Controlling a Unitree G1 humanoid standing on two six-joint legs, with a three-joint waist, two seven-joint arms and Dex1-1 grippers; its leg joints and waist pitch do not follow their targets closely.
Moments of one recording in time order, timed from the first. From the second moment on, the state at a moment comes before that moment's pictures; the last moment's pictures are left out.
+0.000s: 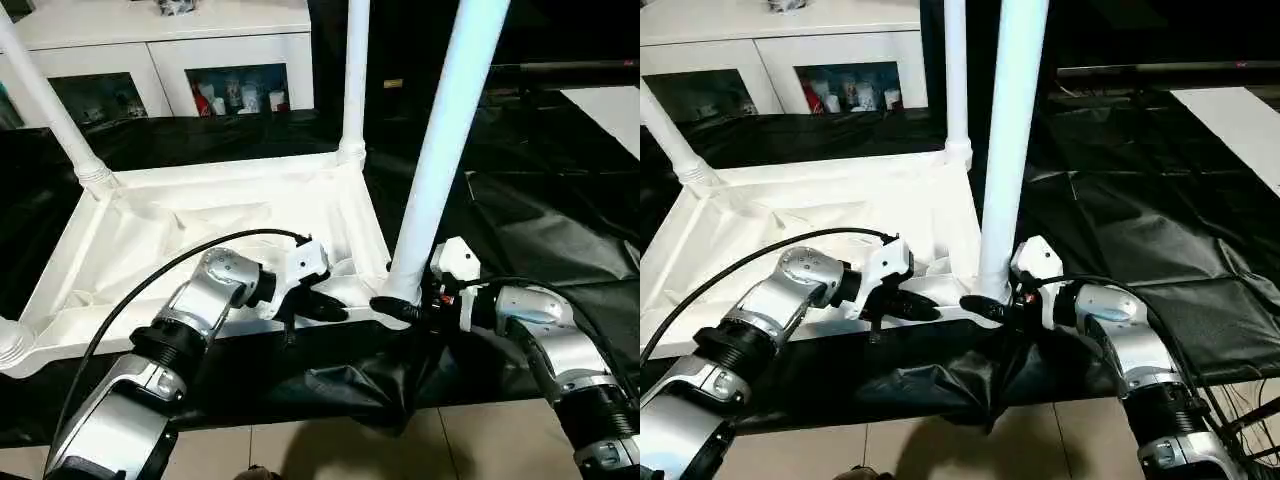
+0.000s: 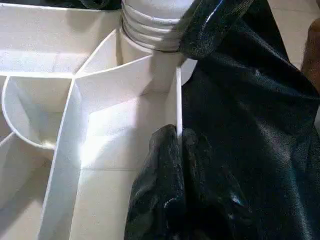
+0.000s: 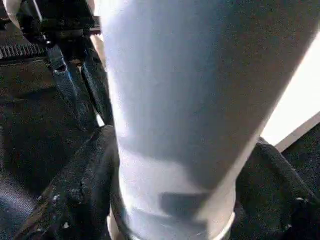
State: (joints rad) left arm -0.68 0.28 -0.34 0.68 0.00 0.13 -1.25; right arm -0.38 -0.43 0.15 0.41 0.20 0.04 1.02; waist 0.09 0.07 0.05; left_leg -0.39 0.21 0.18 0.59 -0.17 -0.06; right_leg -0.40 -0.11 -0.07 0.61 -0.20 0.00
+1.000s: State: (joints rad) left arm -0.90 0.00 -0.22 1.04 0.02 0.23 -0.65; right arm -0.66 -0.07 -0.04 0.82 0.09 0.05 0.05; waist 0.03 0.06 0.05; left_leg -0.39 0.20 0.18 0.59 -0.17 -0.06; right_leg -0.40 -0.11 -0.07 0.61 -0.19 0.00
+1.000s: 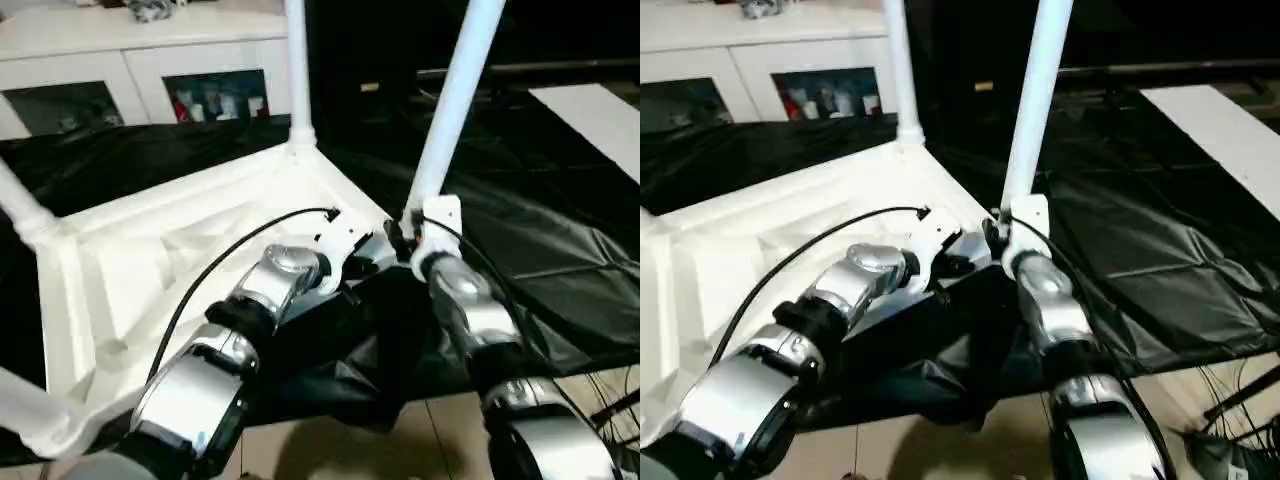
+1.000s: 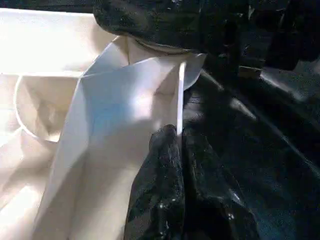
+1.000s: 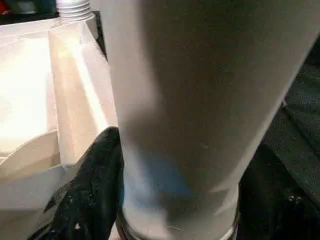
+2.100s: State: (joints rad) left arm -0.74 0.30 -0.35 0.74 0.00 0.13 -1.30; right arm -0.36 -0.46 0.17 0.33 0.21 0.13 0.98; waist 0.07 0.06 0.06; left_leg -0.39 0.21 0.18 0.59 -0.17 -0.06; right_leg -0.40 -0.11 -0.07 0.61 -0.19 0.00
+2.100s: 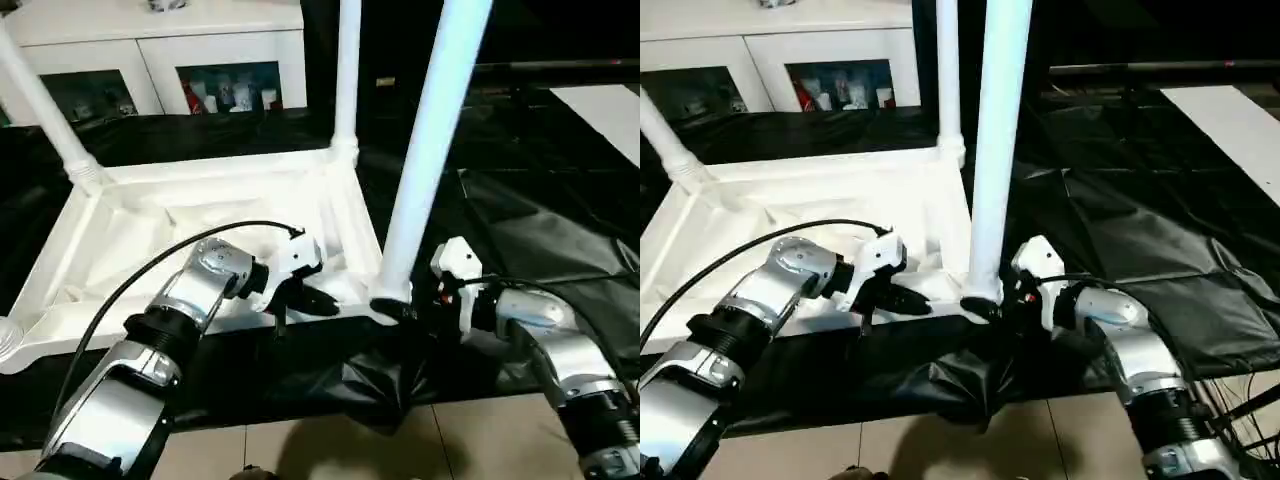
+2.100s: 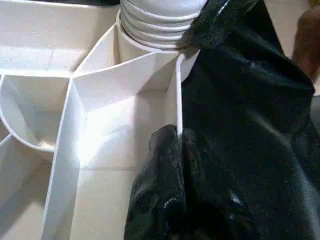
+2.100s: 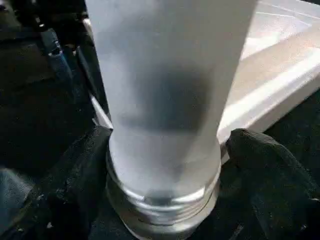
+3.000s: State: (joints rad) left arm -0.72 0.28 -0.33 0.73 0.01 0.17 -1.23; right arm -0.35 -0.39 0.14 0.36 0.21 0.15 0.91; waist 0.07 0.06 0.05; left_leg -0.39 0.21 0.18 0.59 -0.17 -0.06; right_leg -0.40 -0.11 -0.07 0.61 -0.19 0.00
